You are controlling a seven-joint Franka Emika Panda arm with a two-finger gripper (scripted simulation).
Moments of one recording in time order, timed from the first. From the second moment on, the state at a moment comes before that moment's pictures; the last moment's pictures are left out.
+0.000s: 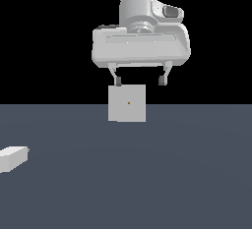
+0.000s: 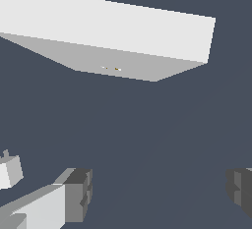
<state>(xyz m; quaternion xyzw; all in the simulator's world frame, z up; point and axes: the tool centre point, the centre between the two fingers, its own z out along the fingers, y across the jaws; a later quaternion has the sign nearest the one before) -0.033 -0.030 0.146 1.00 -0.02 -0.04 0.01</state>
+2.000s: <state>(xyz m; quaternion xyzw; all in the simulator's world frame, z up) -0.098 0.181 0.065 1.00 0.04 0.07 0.00</state>
